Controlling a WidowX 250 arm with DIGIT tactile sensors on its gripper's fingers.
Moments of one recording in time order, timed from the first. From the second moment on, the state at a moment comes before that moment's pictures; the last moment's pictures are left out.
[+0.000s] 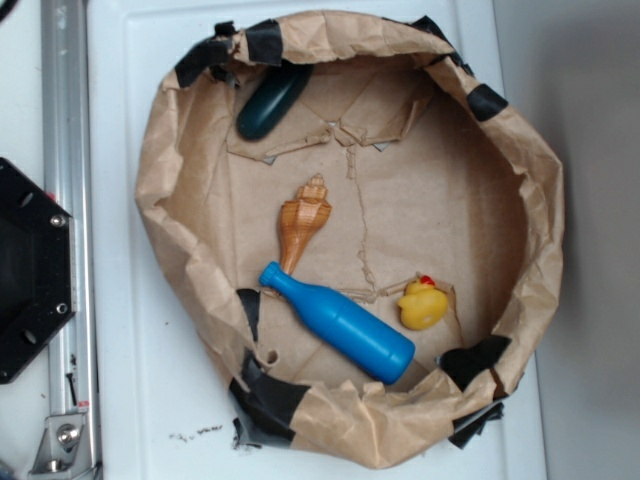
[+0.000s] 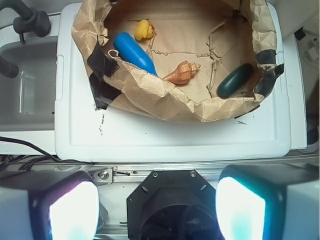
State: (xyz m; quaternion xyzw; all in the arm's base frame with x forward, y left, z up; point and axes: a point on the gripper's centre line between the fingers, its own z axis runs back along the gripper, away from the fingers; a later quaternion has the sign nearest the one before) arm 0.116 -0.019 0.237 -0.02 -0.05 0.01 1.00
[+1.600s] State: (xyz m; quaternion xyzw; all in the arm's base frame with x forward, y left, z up) arm 0.307 -0.032 0.063 -0.11 -0.10 0.16 0.98
